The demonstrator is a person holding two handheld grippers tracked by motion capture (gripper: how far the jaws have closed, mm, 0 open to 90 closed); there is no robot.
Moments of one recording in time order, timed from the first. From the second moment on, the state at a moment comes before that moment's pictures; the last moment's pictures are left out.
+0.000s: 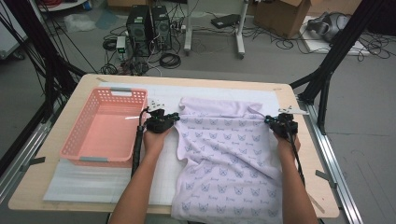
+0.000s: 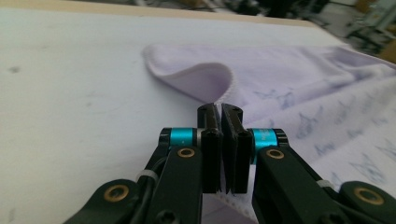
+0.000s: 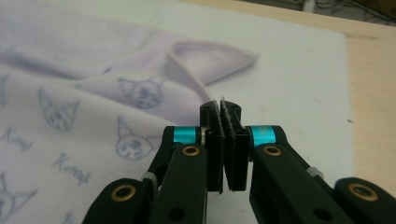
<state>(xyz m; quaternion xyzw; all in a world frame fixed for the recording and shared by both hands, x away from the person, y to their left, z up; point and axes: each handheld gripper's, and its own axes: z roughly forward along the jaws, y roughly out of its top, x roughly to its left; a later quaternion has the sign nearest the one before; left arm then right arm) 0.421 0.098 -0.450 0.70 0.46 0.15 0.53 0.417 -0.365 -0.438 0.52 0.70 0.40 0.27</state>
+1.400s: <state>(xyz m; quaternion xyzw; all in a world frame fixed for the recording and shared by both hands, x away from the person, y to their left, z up) 0.368 0.087 -0.445 0.75 0.47 0.15 0.44 0.338 -0.358 -0.446 0.42 0.80 0.38 0.20</state>
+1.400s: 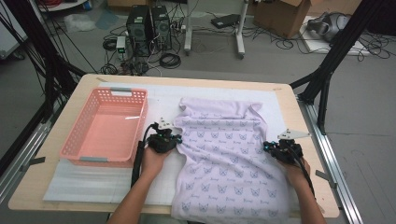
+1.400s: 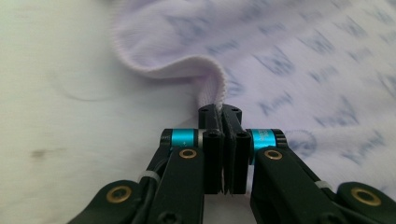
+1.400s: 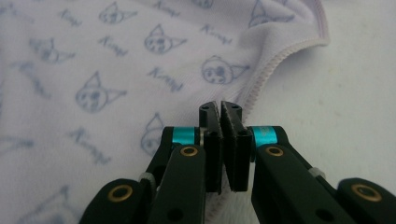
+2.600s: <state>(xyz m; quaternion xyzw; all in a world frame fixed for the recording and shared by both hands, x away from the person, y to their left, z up) 0.324 0.096 -0.450 0.75 0.44 0.10 0.49 0.303 -0.362 -0.444 0.43 0.77 0.42 0.20</state>
